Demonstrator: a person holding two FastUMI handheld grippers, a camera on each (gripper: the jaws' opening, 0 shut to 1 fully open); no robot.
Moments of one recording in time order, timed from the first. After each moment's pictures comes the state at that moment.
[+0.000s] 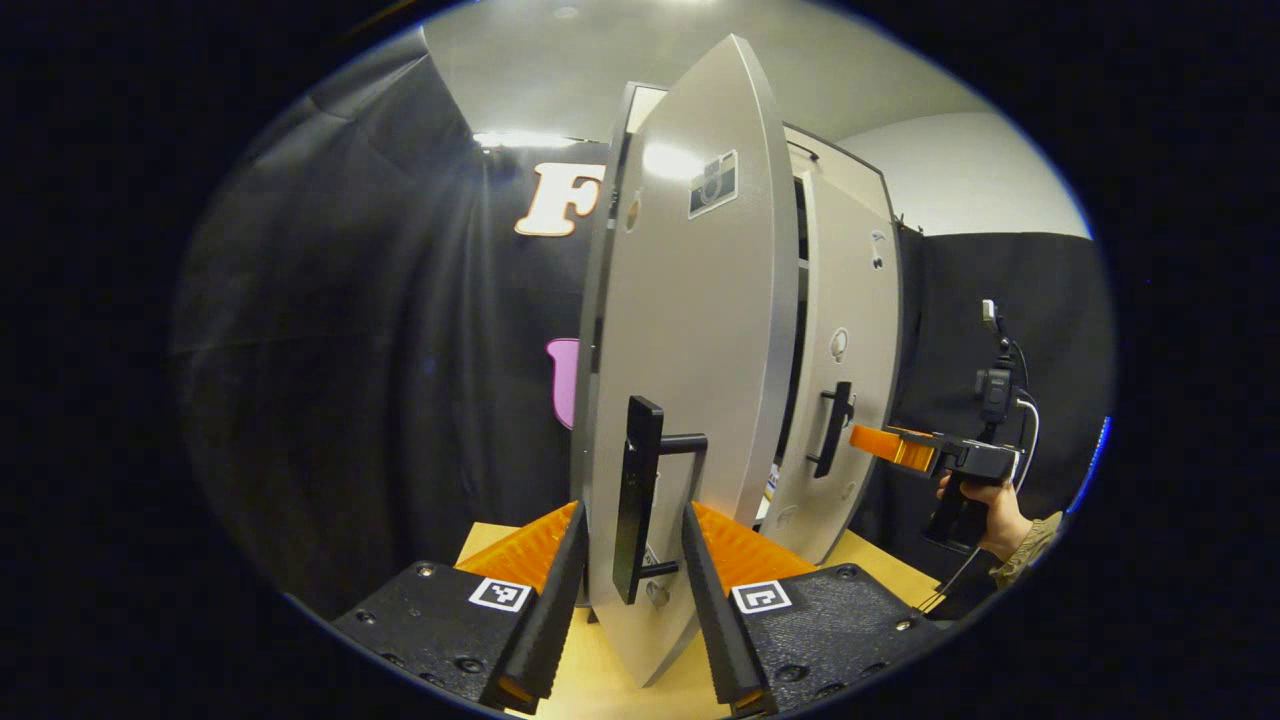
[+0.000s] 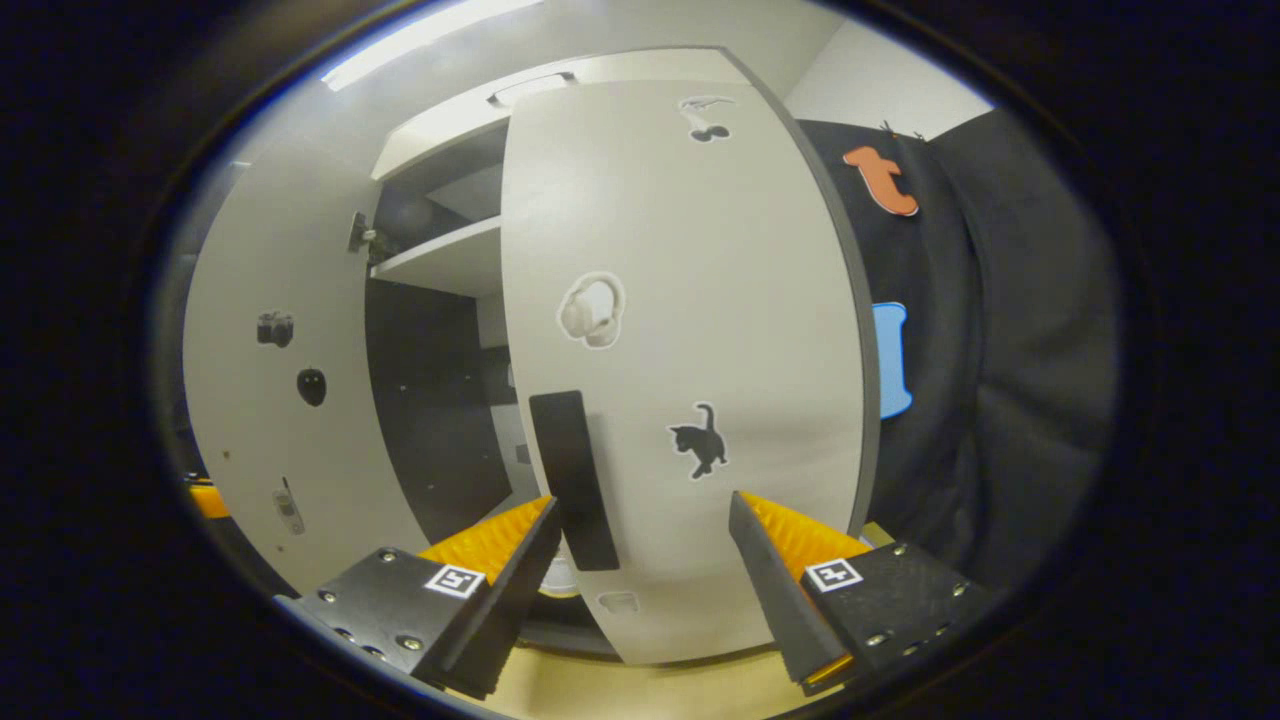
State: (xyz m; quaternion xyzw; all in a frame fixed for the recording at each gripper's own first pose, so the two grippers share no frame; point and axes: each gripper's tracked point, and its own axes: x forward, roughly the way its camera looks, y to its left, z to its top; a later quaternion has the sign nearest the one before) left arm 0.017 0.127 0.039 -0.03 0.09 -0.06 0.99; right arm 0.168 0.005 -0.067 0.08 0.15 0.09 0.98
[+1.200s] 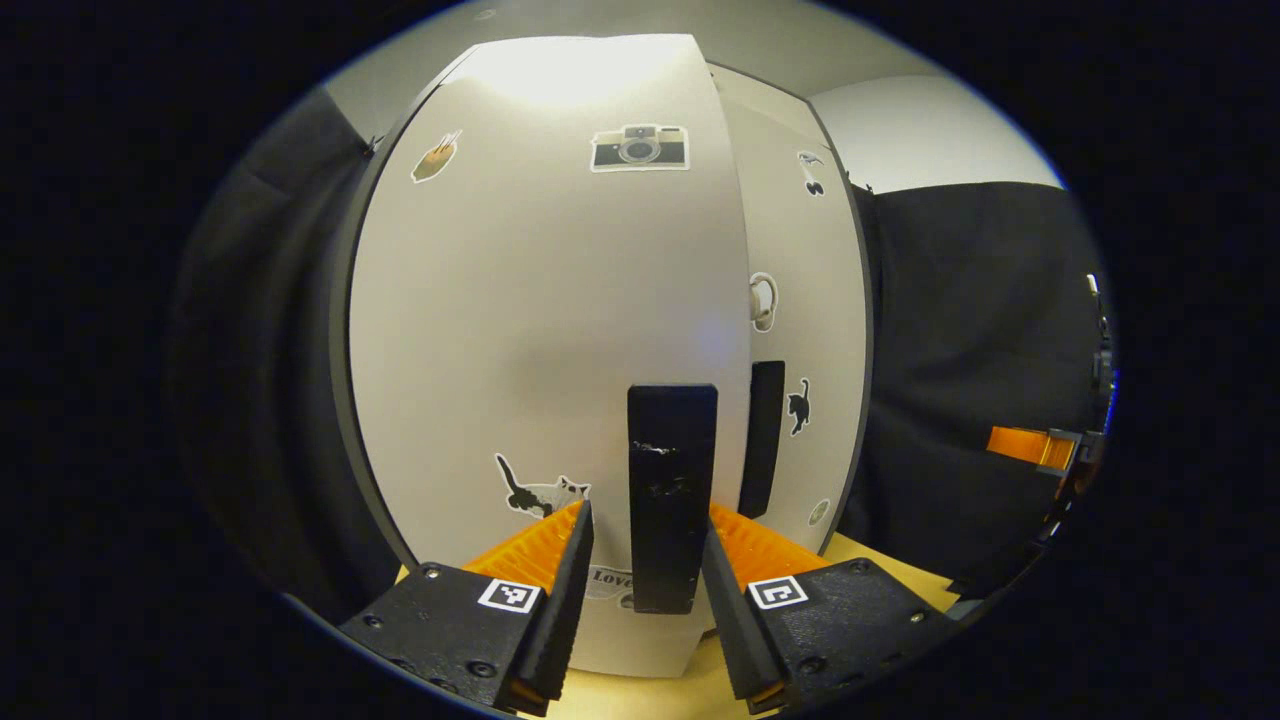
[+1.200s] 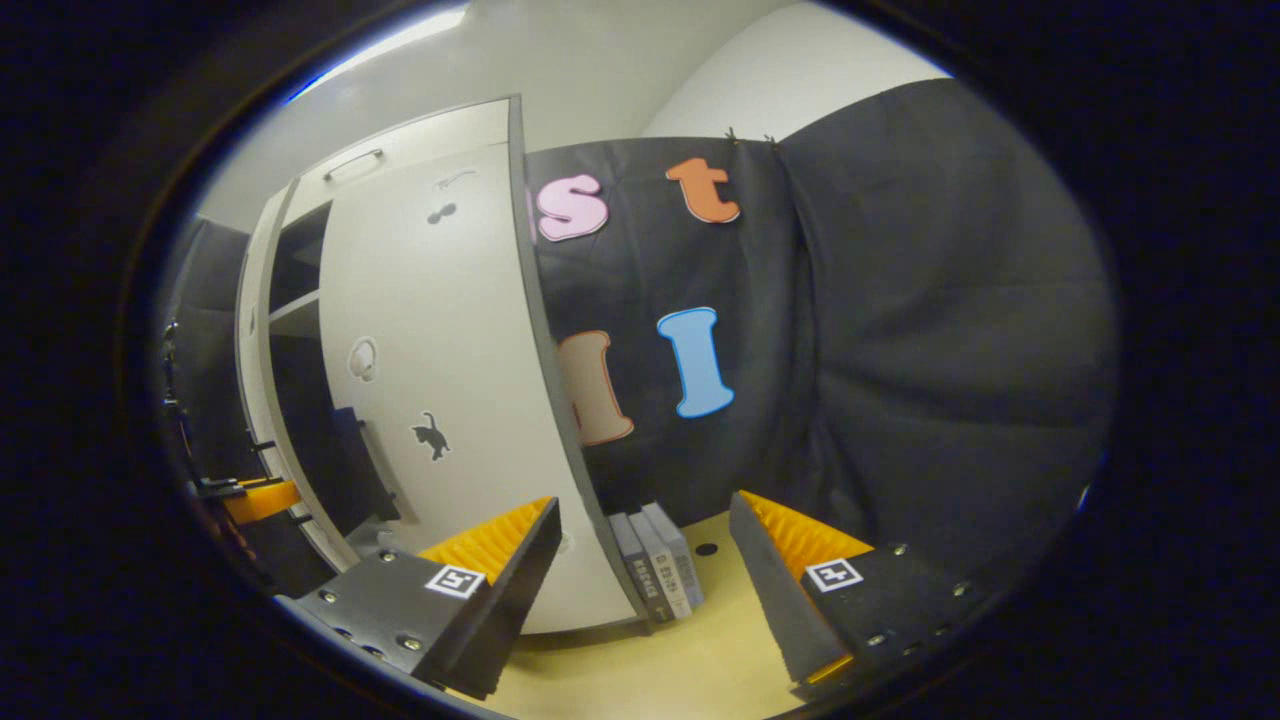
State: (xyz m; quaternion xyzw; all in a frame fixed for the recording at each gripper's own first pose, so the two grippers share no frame) left arm 0.180 0.045 0.006 0.01 0.09 -0.11 0.99; right arm 0.092 -0.233 -0.065 0.09 0.14 -0.09 0.98
